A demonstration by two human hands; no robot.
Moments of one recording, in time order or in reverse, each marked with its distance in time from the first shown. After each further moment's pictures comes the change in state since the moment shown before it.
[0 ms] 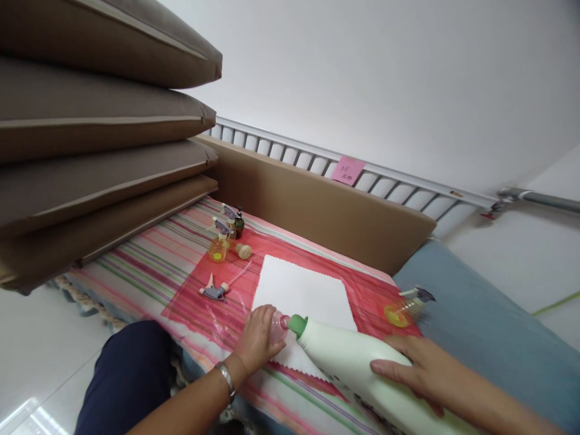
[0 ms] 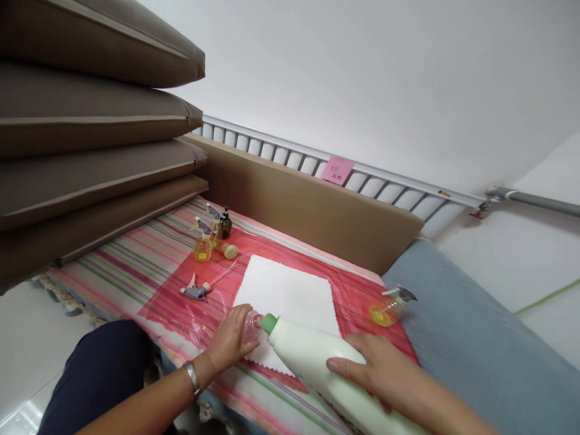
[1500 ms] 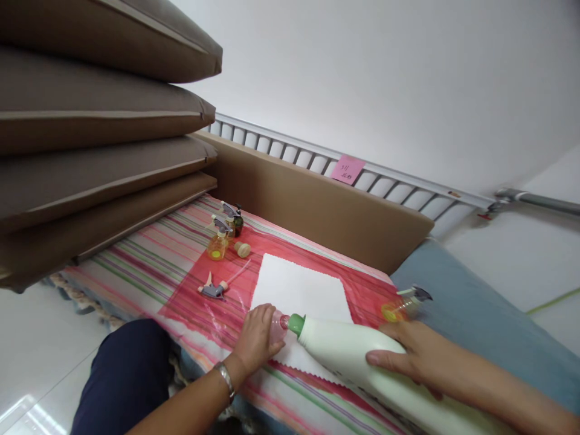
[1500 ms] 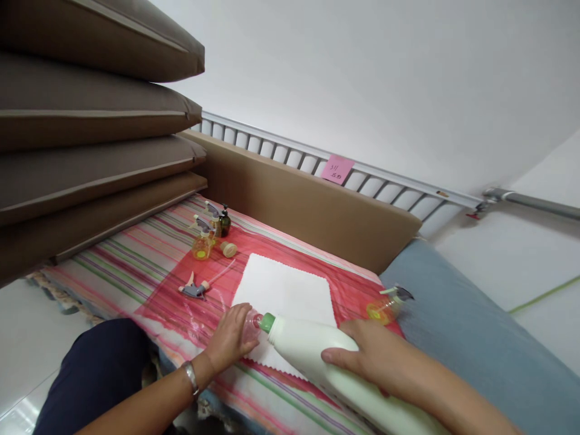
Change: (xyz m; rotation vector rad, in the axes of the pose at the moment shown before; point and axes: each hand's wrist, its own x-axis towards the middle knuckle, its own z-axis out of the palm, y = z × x) left_hand -0.003 -0.004 0.006 0.023 0.023 0.012; right_hand -0.001 -0.027 -0.017 -0.093 -0.029 0.056
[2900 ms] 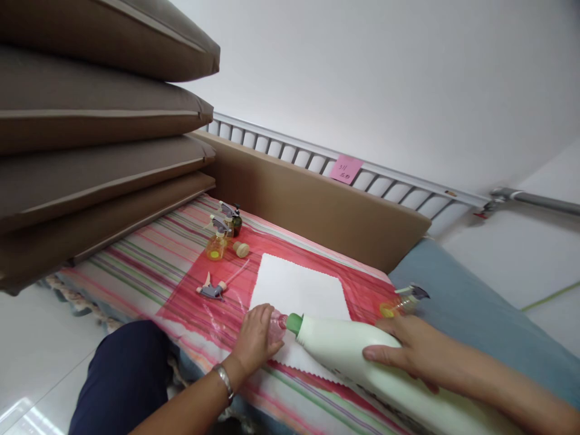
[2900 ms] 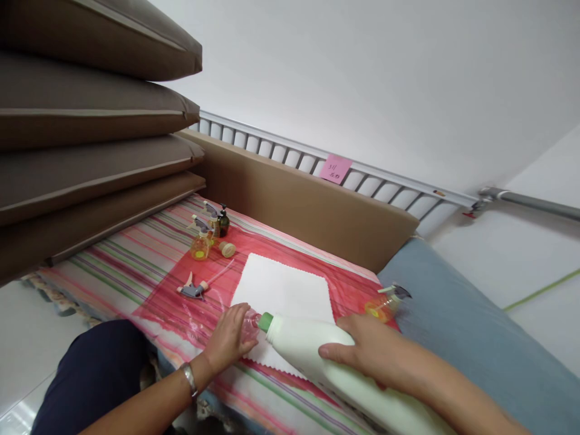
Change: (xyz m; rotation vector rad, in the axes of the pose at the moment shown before) left_hand 0.000 0.001 0.000 0.028 0.010 0.001; right_hand 0.007 0.001 -0.004 -0.039 -0.038 0.016
